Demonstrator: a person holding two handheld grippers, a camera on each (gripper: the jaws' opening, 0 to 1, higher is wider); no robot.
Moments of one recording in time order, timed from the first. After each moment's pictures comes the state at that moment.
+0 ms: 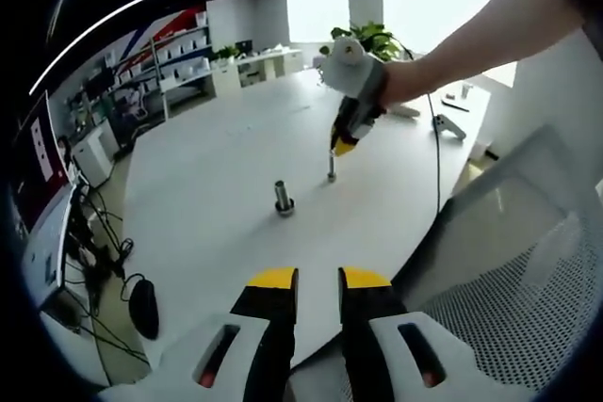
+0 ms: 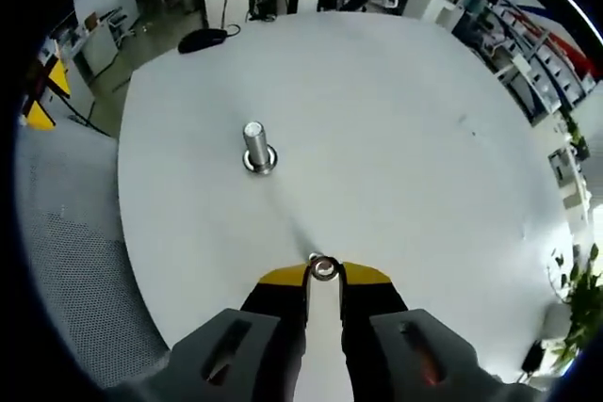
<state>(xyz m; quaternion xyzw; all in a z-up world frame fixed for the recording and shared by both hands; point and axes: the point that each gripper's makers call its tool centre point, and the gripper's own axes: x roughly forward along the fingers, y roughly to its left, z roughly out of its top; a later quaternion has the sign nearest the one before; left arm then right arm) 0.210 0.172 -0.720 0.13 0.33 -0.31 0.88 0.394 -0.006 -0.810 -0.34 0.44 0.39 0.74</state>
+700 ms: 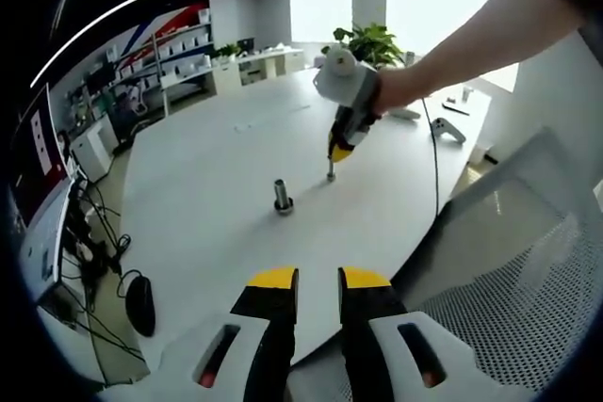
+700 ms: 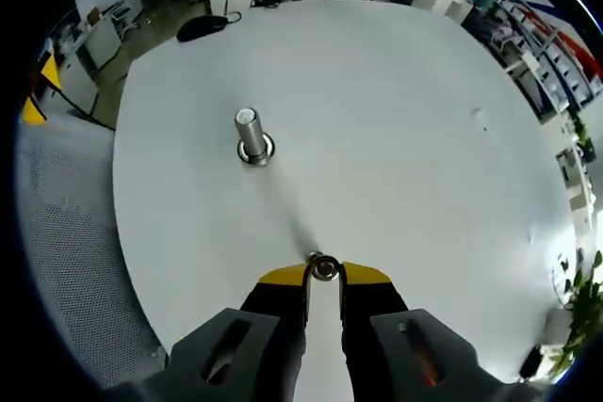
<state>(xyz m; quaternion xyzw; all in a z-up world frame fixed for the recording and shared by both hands) 0.209 0.172 -0.721 0.13 0.33 -0.31 0.88 0.395 -0.009 -0.828 -0.35 0.45 0.40 0.72</state>
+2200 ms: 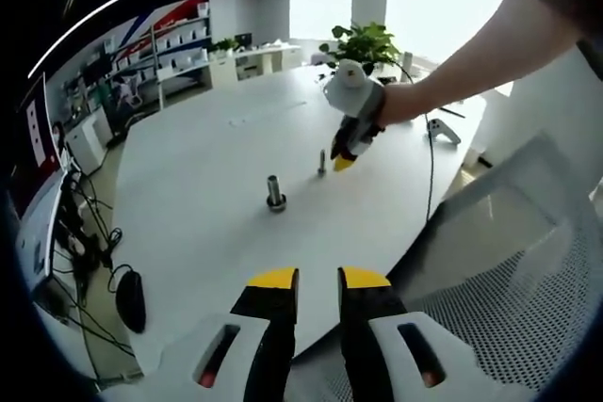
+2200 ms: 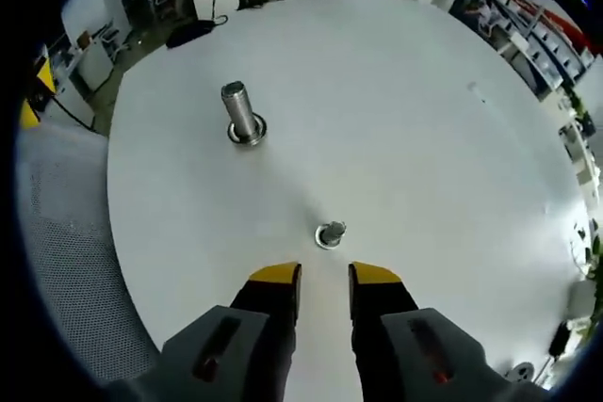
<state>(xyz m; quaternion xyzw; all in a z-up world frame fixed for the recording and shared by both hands) 0.207 0.168 -0.723 0.10 0.34 -0.32 0.88 0.377 -0.029 -0.841 -0.30 0.45 0.39 0.75</state>
